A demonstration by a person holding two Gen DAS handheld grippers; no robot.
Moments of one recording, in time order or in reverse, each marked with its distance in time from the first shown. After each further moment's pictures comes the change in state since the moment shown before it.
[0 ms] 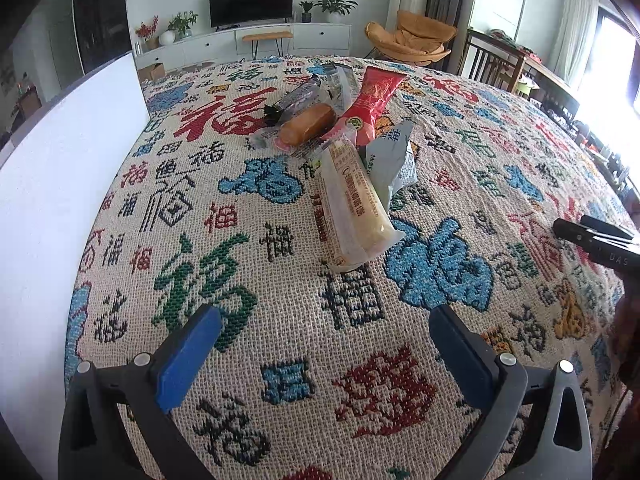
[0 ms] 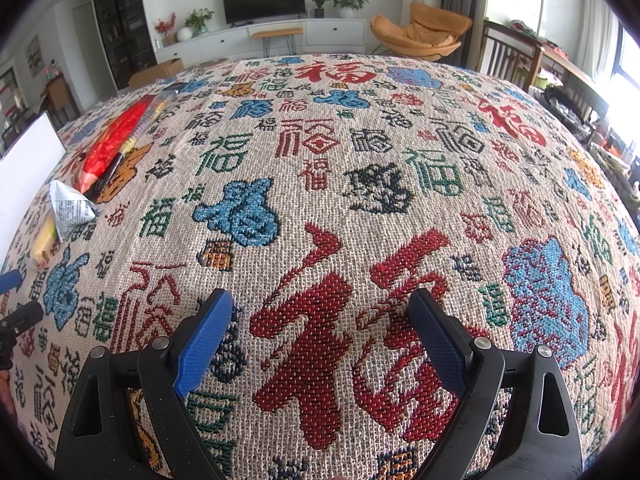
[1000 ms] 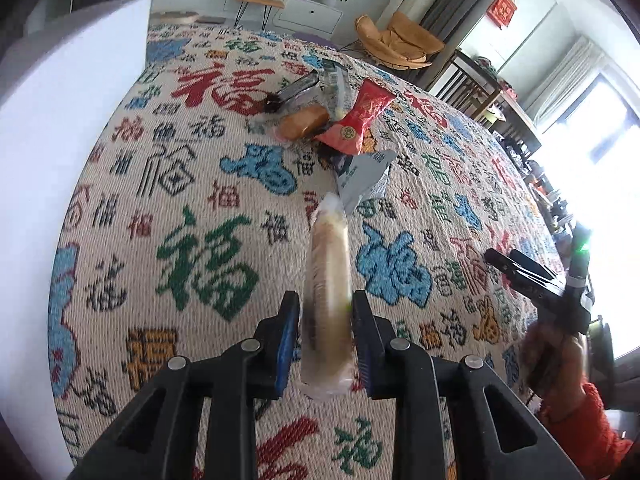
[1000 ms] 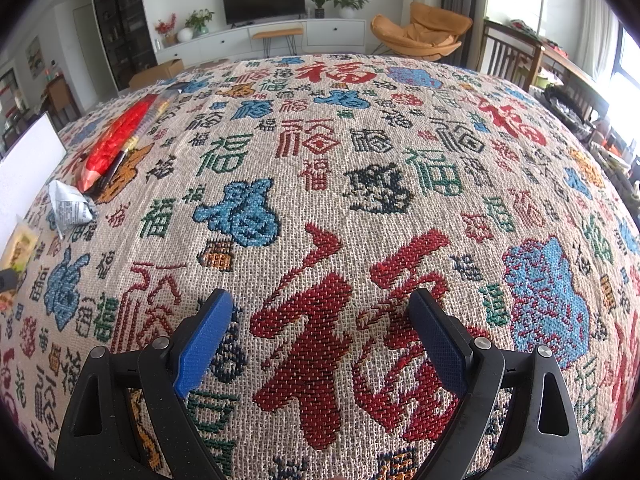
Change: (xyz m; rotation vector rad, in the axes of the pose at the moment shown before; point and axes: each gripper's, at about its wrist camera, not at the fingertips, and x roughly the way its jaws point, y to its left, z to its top) left arm -0.024 0.049 0.009 -0.175 0.101 -0.271; right arm 0.001 0.000 0.001 0.000 0.000 0.000
